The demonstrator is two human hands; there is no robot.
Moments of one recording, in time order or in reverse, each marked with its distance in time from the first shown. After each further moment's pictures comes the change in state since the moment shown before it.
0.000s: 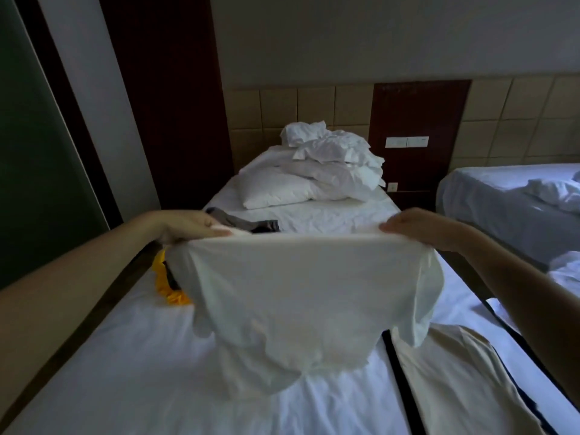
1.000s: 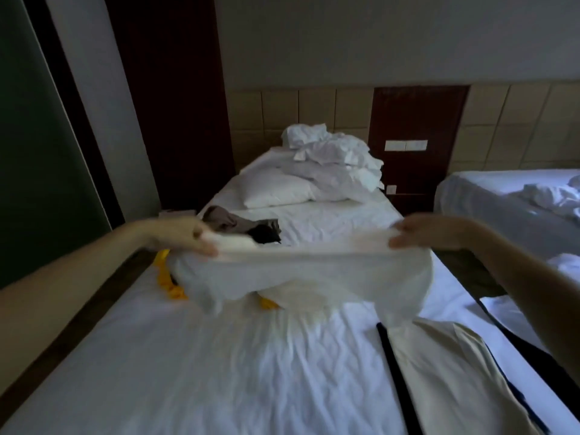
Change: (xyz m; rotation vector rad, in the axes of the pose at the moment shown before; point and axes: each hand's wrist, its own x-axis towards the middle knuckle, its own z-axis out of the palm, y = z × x) left_hand -0.042 -0.012 0.018 0.145 0.058 0.124; right_hand -0.034 -0.009 -0.013 -0.360 -0.224 -0.026
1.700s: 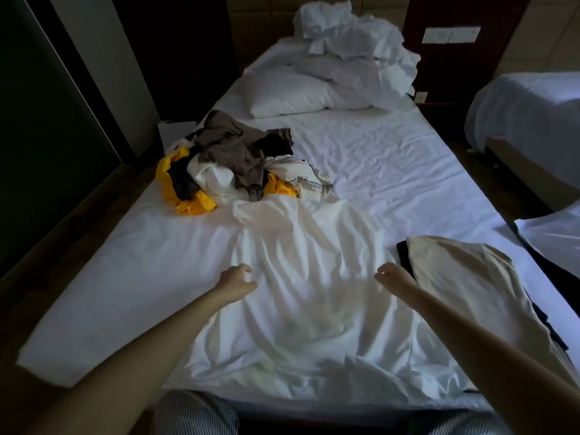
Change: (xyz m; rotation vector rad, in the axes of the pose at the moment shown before) left_hand 0.065 -0.116 0.280 -0.182 0.029 -0.462; right_hand 0.068 0.085 0.297 0.377 0.120 0.469
